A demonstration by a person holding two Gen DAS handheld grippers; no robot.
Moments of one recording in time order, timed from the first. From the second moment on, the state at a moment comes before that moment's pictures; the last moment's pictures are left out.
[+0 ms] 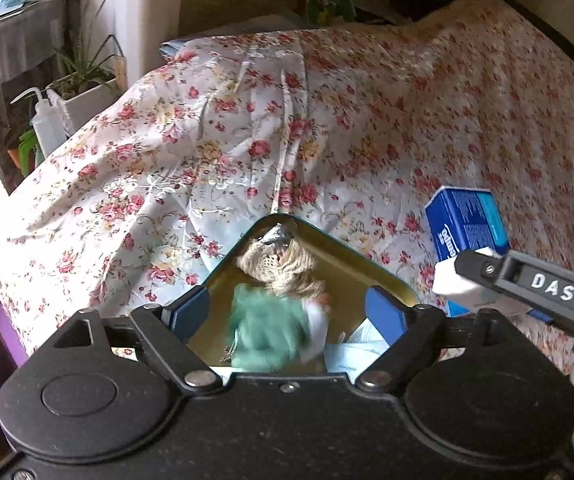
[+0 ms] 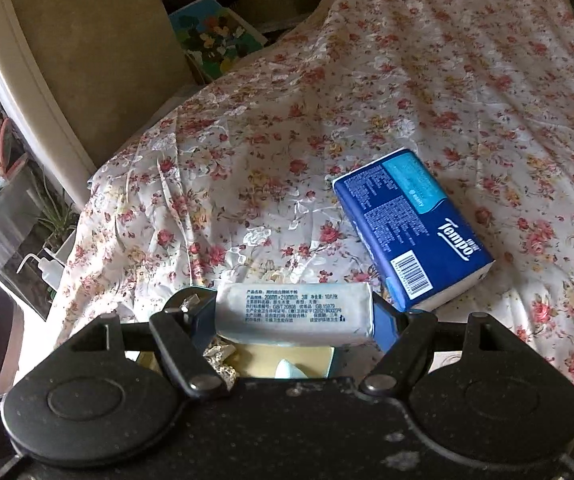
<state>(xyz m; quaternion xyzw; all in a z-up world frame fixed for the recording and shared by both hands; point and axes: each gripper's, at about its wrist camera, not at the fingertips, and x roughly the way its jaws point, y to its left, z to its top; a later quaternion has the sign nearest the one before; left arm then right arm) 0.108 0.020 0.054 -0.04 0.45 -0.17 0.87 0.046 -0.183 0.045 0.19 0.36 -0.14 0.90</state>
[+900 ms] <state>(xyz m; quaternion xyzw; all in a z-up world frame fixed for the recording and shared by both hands) 0.104 0.028 0.057 -0.02 0.45 -0.13 0.88 0.053 -0.157 0.046 0.15 0.38 -0.13 0.90</state>
